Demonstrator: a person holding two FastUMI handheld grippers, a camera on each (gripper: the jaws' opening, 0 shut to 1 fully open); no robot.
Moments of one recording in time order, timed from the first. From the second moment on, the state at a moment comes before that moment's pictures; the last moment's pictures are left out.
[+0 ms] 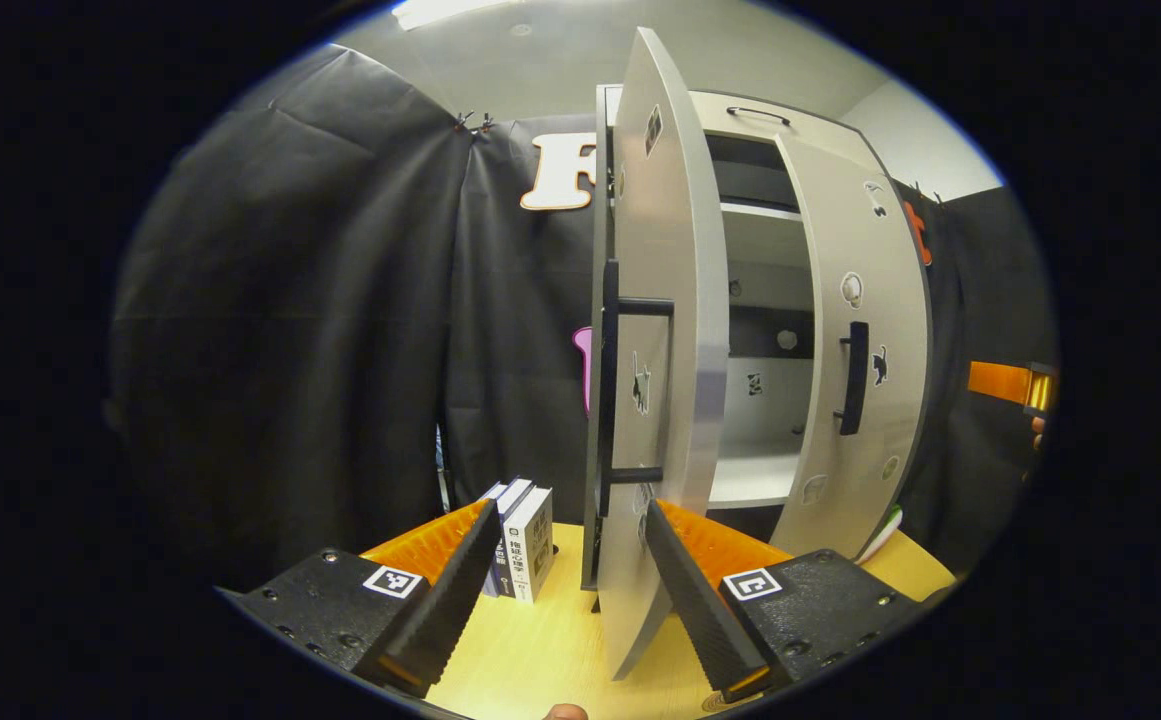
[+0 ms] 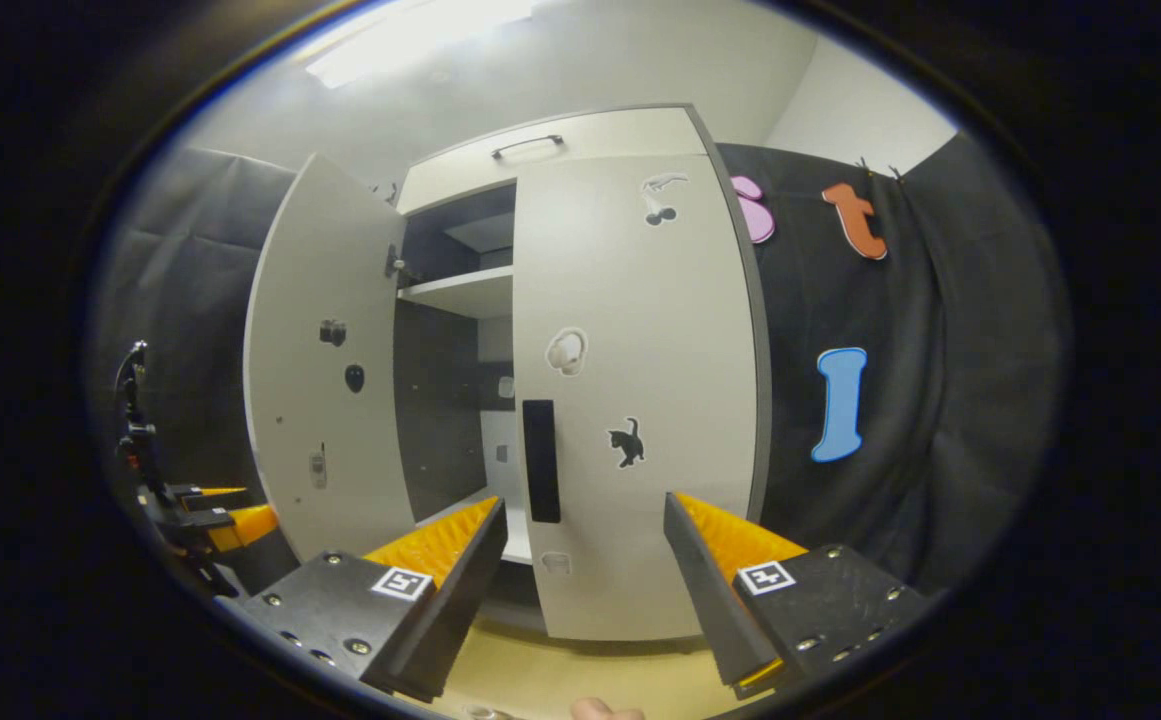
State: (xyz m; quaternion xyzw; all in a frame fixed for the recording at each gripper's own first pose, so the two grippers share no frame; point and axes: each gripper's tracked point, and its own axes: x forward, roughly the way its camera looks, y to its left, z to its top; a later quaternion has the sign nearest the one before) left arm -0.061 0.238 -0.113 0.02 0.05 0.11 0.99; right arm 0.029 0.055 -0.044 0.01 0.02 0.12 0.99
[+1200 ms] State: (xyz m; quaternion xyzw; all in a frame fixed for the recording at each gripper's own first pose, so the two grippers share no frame) left arm -0.040 0.176 -0.115 0.01 0.05 0.00 1.00; right arm 0.020 0.010 -0.052 0.02 0.03 0.08 1.00
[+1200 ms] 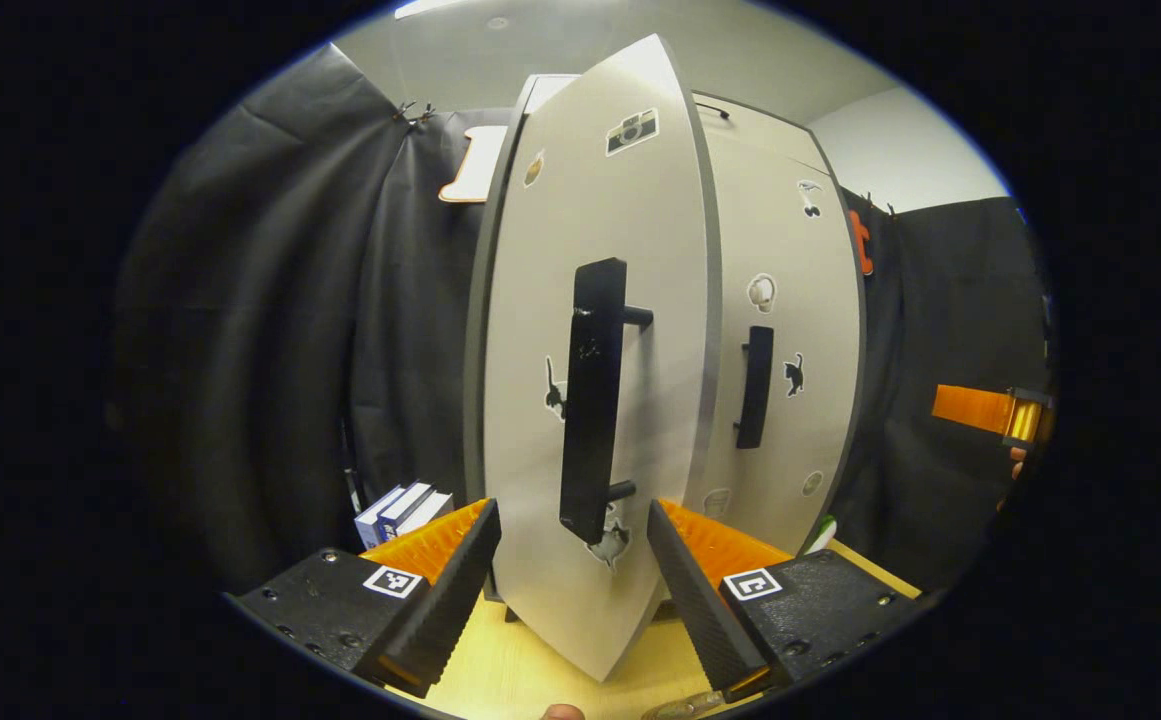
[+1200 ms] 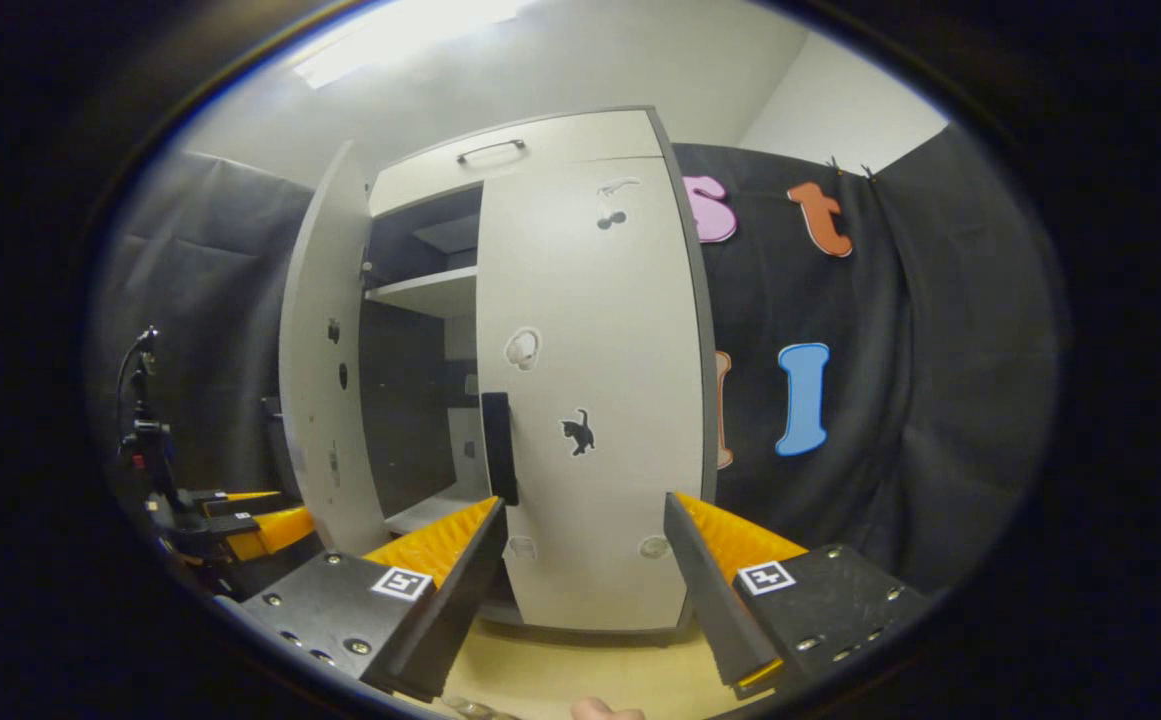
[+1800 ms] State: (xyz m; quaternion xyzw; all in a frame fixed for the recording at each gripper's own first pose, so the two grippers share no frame) left arm -0.036 0.160 -0.113 0.01 0.05 -0.02 1.00; right arm 0.014 -0.019 -0.055 0.02 0.03 0.05 1.00
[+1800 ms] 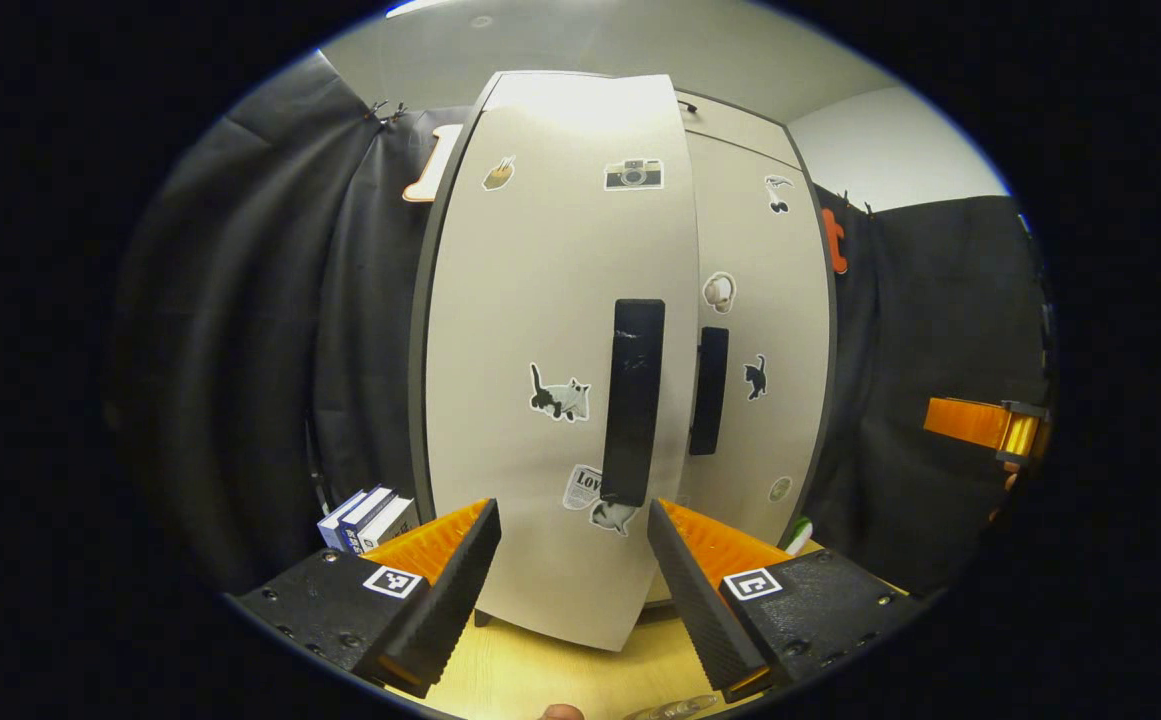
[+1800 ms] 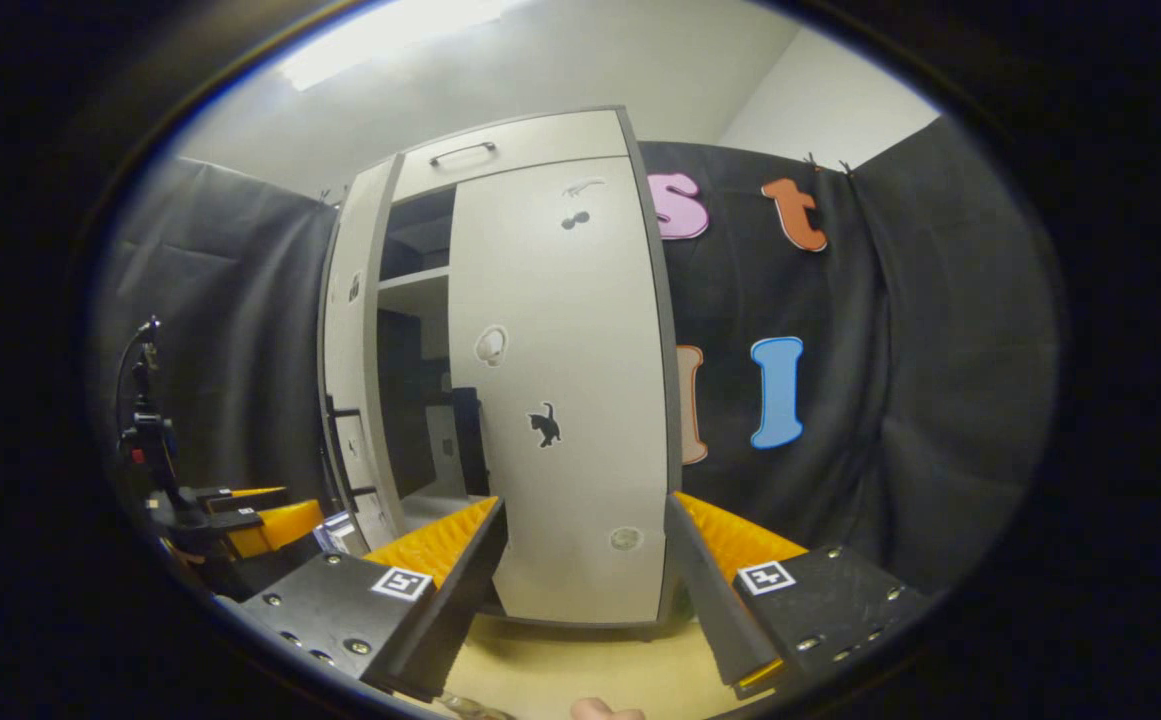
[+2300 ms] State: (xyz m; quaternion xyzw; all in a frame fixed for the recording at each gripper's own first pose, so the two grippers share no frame) left arm -0.036 0.164 -0.105 0.00 0.04 -0.01 1.00; right arm 0.014 -0.021 -0.052 0.02 0.03 0.05 1.00
